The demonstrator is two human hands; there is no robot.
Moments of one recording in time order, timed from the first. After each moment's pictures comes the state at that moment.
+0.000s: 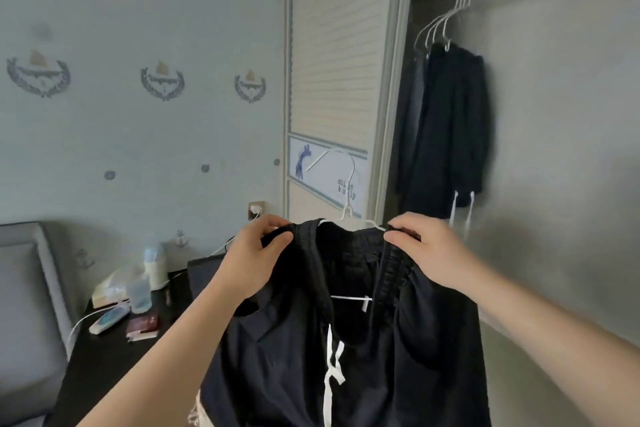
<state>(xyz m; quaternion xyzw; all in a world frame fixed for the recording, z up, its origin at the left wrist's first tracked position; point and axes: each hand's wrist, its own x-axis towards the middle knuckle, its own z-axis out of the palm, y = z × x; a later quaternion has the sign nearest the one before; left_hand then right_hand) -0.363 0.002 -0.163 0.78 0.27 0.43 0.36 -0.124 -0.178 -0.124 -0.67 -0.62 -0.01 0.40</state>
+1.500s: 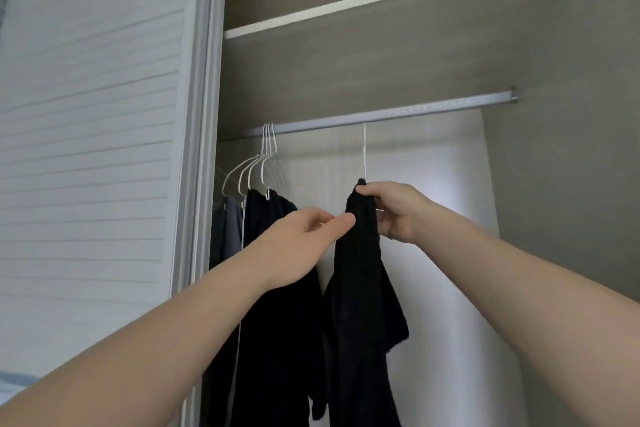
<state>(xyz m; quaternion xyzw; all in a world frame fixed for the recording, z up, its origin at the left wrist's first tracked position) 0.047 0.076 0.115 0.88 -0.16 0.29 0.34 0.158 -0.089 0.166 -0.60 -0.23 -0.02 0.76</state>
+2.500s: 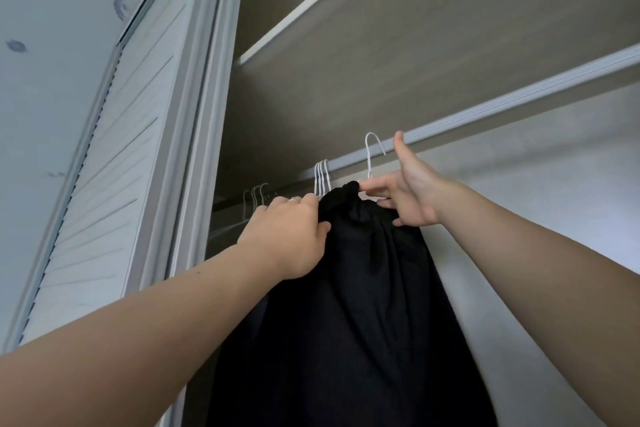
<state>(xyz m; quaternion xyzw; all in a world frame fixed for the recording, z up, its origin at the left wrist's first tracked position) 0.199 0.145 0.221 0.86 0.14 0.47 -0.14 0.370 0.007 0.301 -0.66 -0.48 0.11 0.57</state>
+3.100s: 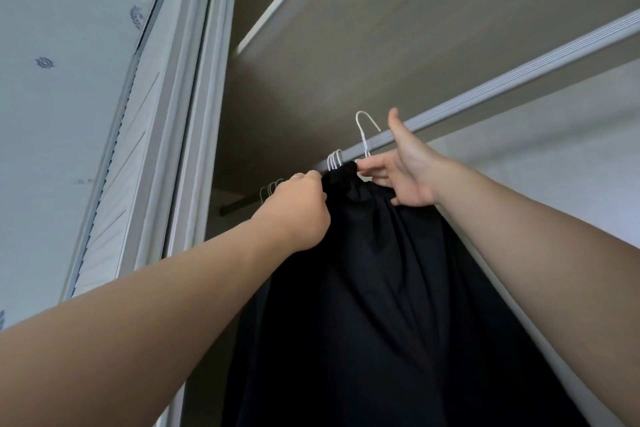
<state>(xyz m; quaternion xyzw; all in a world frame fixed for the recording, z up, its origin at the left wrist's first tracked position) 0.225 0.150 0.249 0.86 0.14 0.49 -0.05 0.394 0.042 0.326 -0.63 -0.51 0.09 0.57</state>
